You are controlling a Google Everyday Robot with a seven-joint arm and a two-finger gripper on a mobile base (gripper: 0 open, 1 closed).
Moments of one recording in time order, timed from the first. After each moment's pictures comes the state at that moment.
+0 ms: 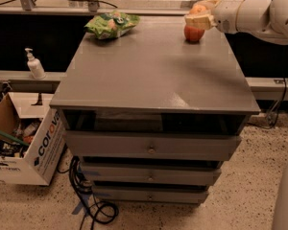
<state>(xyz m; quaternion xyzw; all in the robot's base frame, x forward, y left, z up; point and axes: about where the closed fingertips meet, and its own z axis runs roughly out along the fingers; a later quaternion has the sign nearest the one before) 0.798 -0.175 0.964 -0.42 0.65 0.13 0.62</state>
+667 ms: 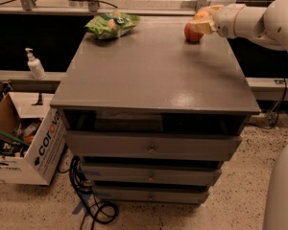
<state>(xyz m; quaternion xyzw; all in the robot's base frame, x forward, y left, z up) 0.829 -0.206 0.936 -0.40 0.67 0.09 0.62</state>
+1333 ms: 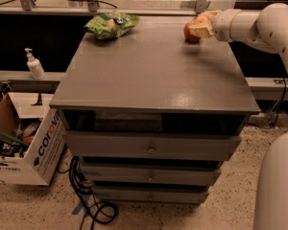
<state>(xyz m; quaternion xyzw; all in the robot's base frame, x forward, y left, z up) 0.848 -0.213 0.910 -0.39 0.68 0.07 0.61</state>
